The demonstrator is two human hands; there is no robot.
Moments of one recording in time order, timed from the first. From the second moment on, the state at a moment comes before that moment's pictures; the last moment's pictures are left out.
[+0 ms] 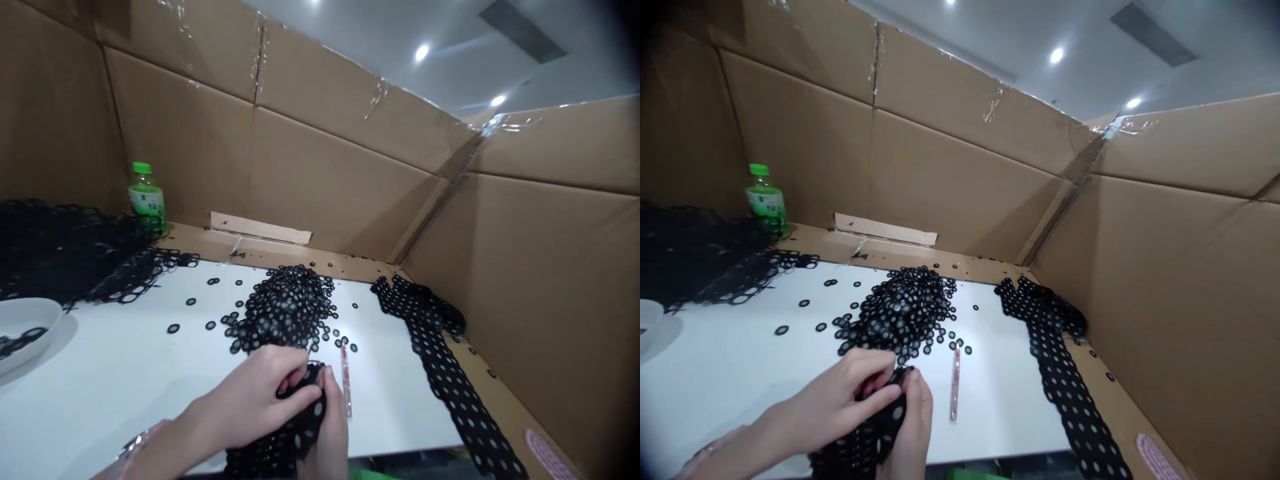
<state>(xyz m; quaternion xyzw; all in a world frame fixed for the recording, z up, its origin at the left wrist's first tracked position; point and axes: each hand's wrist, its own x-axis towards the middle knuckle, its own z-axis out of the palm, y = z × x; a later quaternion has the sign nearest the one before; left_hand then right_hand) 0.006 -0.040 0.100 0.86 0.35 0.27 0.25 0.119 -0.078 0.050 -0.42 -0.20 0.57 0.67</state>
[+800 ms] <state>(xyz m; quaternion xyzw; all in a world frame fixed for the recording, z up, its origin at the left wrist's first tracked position) -0.009 0.092 0.109 0.81 0.52 0.27 0.07 0.189 -0.066 0.111 -0.35 -0.38 0.51 0.68</state>
